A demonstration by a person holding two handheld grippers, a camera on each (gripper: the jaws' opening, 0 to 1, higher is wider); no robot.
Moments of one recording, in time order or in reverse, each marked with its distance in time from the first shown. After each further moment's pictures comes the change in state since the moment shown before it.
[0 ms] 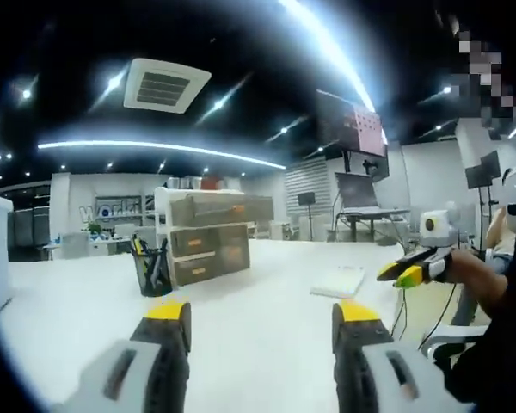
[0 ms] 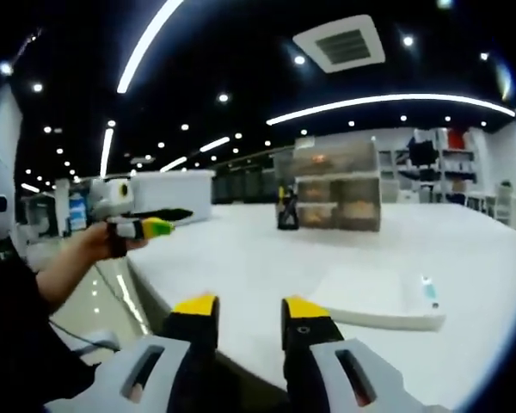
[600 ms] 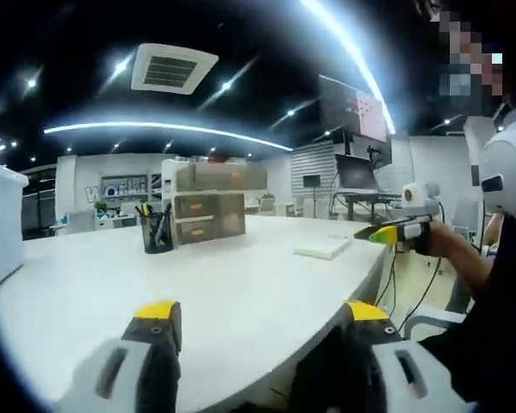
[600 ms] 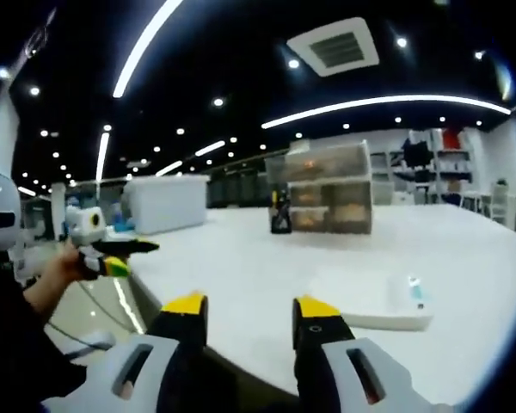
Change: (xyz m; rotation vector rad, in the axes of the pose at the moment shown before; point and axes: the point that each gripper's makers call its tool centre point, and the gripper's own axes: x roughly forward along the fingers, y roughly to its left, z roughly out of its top) left arm -0.055 -0.034 -0.046 -0.041 0.108 0.024; right arm -0.010 -0.010 0.005 -0.011 -0.011 -0.033
